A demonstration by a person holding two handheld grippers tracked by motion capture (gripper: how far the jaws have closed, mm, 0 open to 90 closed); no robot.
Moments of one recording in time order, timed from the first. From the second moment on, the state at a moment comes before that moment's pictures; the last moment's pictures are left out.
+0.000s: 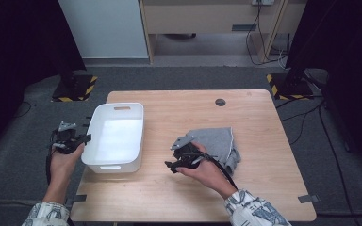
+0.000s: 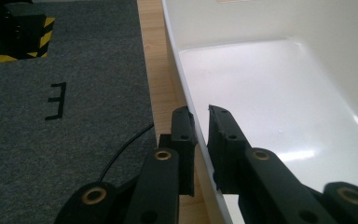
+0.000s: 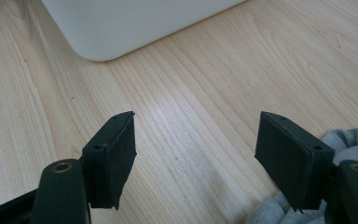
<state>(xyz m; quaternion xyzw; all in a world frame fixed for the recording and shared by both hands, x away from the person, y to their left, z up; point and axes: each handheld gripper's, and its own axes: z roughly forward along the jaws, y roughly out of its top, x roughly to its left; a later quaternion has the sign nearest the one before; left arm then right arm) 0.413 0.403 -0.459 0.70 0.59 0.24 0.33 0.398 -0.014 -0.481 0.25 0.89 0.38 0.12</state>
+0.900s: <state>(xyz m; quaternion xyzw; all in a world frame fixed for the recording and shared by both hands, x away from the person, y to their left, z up) 0.393 0.372 -0.454 0.70 0.57 0.22 0.37 0.385 0.002 -0.491 0.23 0.89 0.39 0.08</state>
